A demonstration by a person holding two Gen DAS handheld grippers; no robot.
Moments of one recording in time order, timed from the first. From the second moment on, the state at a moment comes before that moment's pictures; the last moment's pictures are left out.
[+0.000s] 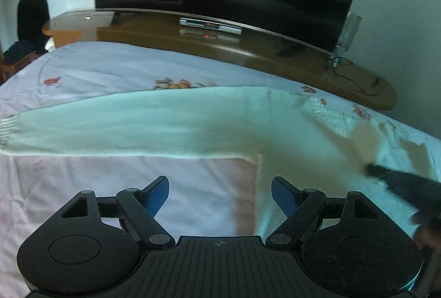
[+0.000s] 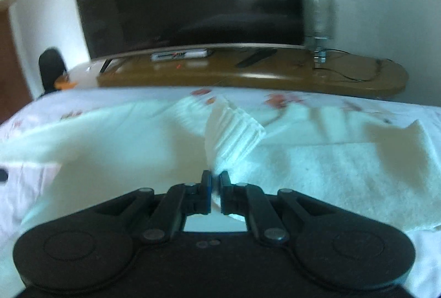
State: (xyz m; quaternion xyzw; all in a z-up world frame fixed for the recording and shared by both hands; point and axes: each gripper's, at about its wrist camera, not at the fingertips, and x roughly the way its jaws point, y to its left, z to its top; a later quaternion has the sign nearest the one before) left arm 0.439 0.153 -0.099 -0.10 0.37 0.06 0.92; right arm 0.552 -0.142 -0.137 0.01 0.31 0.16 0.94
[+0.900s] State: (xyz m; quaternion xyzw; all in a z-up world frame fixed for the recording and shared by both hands) left arm 0.567 0.056 -0.141 -0.21 0.40 -0.11 0.89; right arm 0.486 -0.273 -0.129 0.06 0.29 0.02 0.95
